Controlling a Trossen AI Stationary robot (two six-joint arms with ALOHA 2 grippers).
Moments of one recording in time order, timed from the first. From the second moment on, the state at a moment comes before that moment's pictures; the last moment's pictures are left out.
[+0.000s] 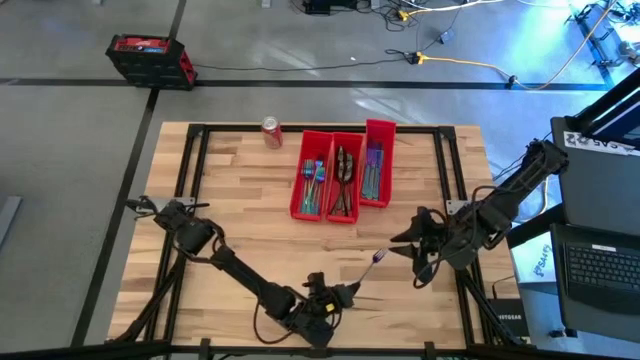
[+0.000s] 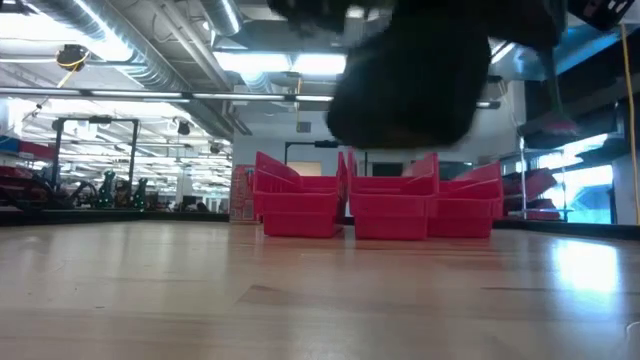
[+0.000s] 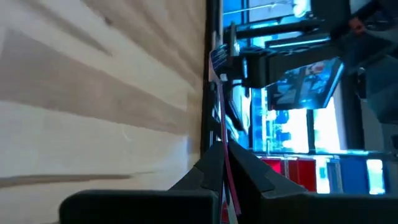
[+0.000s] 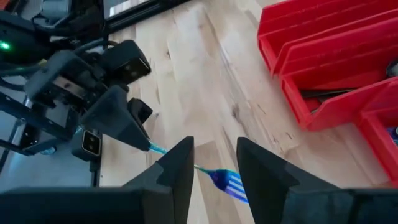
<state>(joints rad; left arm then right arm) -0.60 2.32 1.74 0.13 -1.13 -1.88 0.74 1.00 0.88 -0.65 0.56 0.87</state>
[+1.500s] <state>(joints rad) -0.60 1.90 1.54 -0.56 -1.52 -2.28 0.74 1.00 0.88 -0.65 0.62 0.87</state>
